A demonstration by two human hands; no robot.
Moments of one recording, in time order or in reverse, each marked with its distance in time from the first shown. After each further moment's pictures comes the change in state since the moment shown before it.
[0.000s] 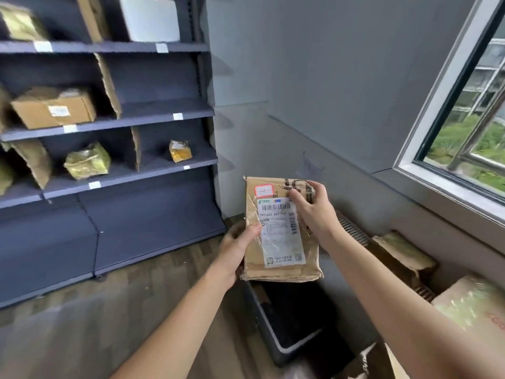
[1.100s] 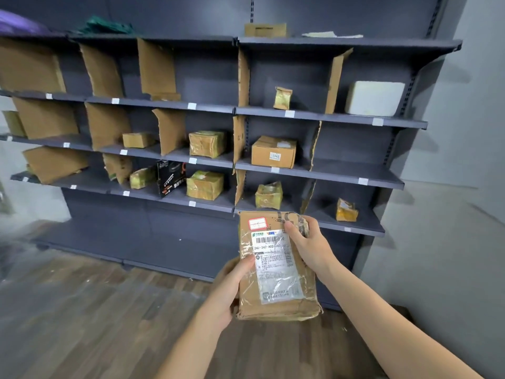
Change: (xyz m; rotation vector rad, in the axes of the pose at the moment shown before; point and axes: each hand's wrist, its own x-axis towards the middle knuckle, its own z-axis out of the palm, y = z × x) left_hand -0.139 0.082 -0.347 -0.189 0.541 0.179; right_hand -0.088 -0.170 0.378 0.008 -0.730 -0.219
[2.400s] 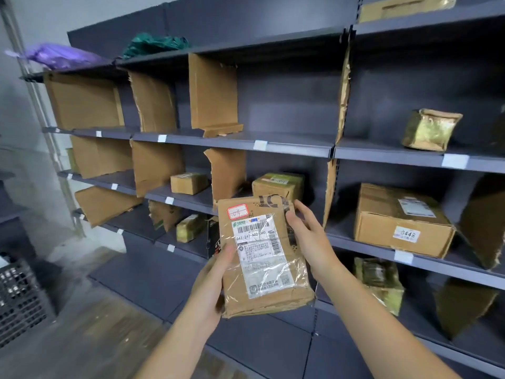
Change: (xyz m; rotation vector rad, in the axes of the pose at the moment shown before) left_hand 0.371 0.266 -0.238 -0.097 0.263 0.204; right_hand 0.483 -0.137 0.280 0.390 -0.285 -0.163
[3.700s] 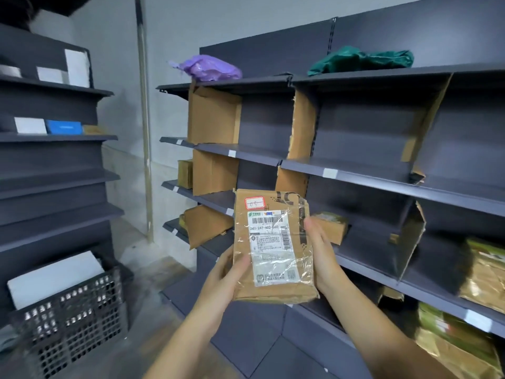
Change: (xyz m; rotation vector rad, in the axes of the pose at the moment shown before) left_hand 0.135 0.220 -0.502 0.160 0.176 0.323; right_hand 0.212 0.031 0.558 0.204 -0.203 -0.046
